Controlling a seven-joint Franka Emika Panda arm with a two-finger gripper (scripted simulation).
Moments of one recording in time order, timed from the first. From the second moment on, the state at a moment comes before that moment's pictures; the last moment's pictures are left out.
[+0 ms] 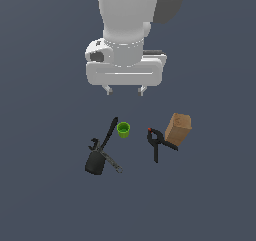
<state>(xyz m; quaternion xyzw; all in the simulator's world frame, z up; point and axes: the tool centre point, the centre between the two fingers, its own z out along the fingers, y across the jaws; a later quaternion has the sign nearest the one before) 0.000 -0.009 0.329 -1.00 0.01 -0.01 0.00</state>
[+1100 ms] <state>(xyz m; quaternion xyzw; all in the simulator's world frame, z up) 0.017 0.001 0.337 -1.00 0.02 -0.04 -0.01</state>
